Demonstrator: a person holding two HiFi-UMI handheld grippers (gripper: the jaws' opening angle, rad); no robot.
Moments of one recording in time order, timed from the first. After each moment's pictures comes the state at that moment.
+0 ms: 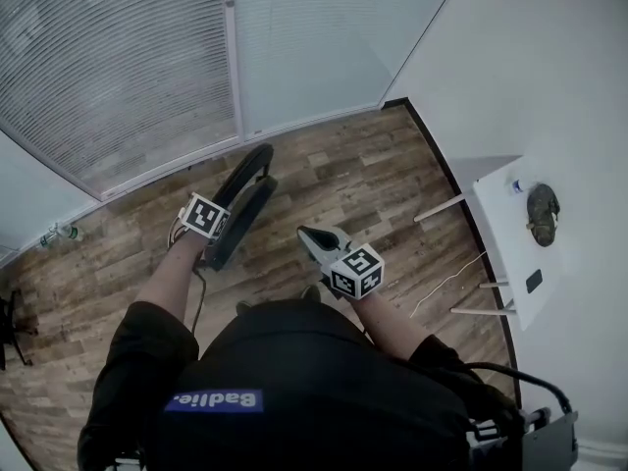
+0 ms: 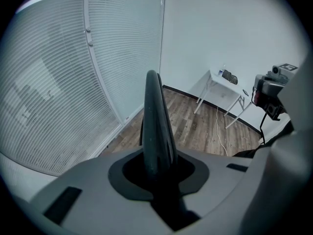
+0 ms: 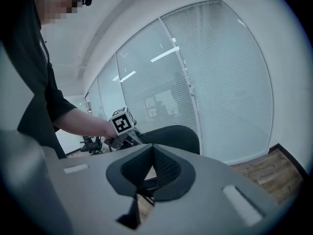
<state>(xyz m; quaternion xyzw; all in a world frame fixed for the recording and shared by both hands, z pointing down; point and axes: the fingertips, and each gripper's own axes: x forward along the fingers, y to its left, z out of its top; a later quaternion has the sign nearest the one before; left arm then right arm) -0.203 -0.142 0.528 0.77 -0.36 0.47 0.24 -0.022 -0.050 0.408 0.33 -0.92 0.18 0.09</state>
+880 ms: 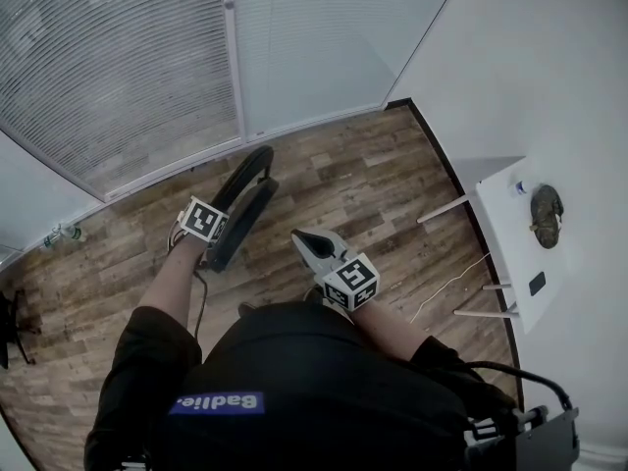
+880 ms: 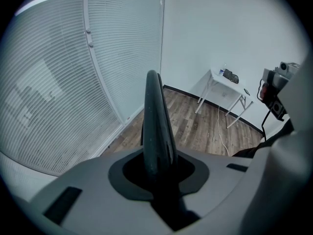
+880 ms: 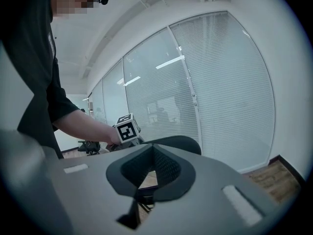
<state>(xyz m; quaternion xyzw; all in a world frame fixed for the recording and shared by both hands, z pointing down) -0.202 -0.139 0.527 0.77 -0.37 0.47 0.23 -0.032 -0.040 0.383 0.33 -0.93 0.13 0.07</state>
